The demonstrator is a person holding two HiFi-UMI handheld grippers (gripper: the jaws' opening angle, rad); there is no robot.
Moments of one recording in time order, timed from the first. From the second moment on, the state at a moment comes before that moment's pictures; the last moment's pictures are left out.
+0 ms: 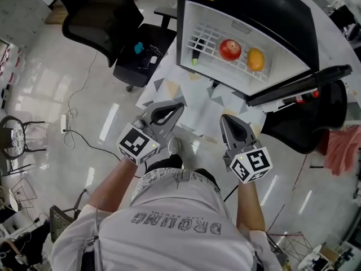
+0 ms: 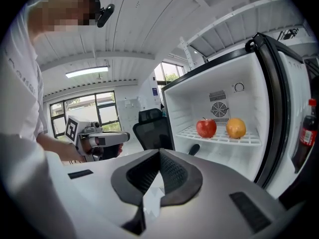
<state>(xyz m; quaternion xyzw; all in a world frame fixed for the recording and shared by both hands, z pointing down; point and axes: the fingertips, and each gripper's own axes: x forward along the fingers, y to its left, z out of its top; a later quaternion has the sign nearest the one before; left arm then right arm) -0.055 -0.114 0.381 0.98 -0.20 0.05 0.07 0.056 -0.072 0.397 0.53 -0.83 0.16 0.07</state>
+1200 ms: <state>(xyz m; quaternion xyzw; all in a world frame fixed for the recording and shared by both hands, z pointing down) -0.027 -0.181 0.386 0.97 -0.21 0.06 0.07 0.115 -0.192 0.379 0.57 -0.81 0.12 0.05</state>
